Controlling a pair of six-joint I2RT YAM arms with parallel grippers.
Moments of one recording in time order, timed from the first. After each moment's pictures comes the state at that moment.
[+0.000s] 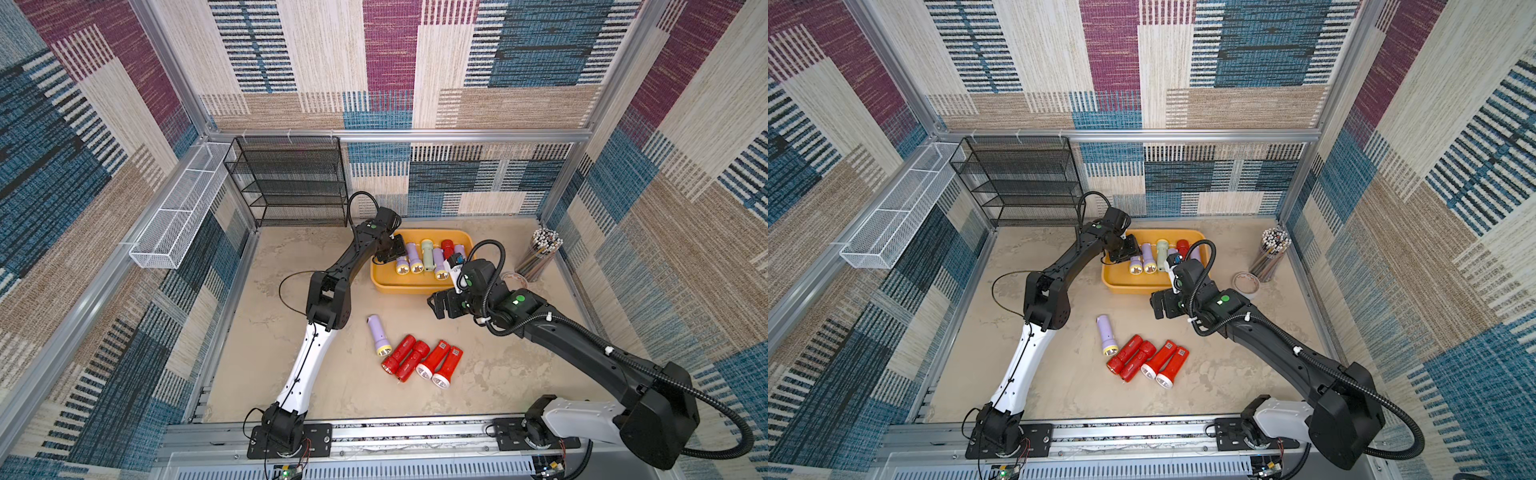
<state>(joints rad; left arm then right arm) -0.43 2.68 2.54 -0.87 0.28 -0.66 0.61 1.25 0.98 -0.52 -0.01 0.30</state>
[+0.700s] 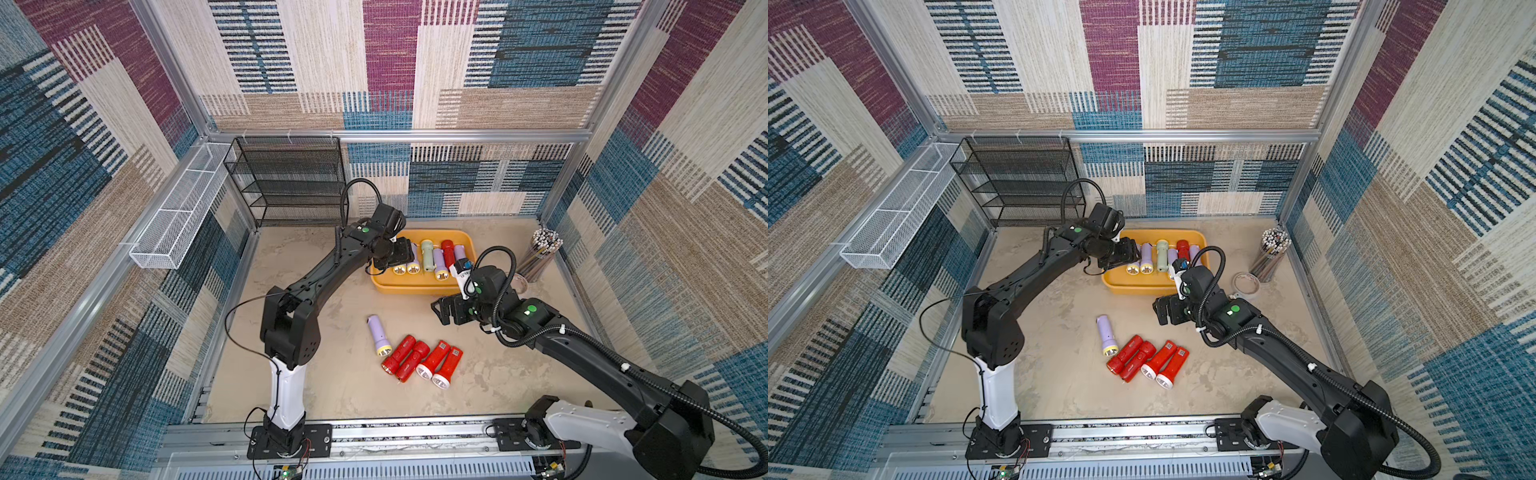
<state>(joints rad) -0.58 1.91 1.78 -0.84 0.14 -0.63 0.61 1.13 0.90 -0.51 -0.05 0.32</state>
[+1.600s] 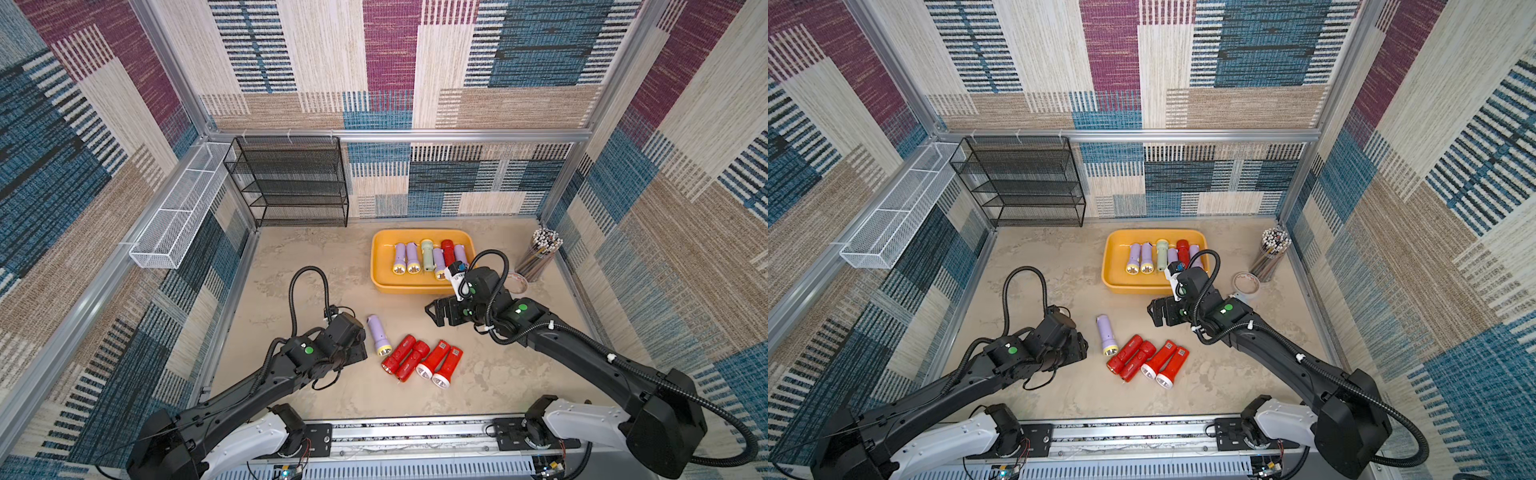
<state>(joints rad) -0.77 0.99 0.64 -0.69 -0.18 -0.97 0.61 1.23 0.90 -0.45 -0.13 0.36</state>
